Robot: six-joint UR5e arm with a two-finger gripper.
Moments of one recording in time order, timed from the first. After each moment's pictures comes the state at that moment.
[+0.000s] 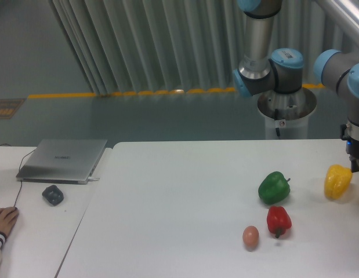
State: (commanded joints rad) arm 2.54 -1.88 -1.46 -1.27 1.62 1.79
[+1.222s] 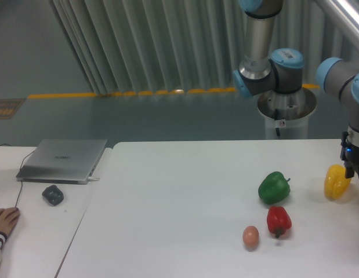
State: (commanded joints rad) arm 2.56 -1.88 -1.54 -1.21 1.55 1.60
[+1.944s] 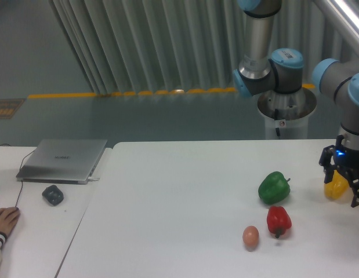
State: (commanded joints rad) arm 2.50 -1.87 -1.55 -1.25 1.43 1.36
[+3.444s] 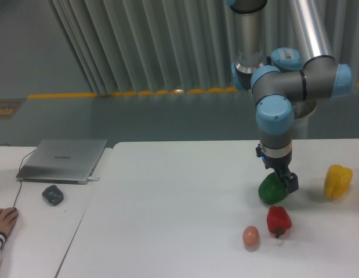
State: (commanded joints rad) arm 2.25 -1.86 -1.63 -1.40 1.64 1.15
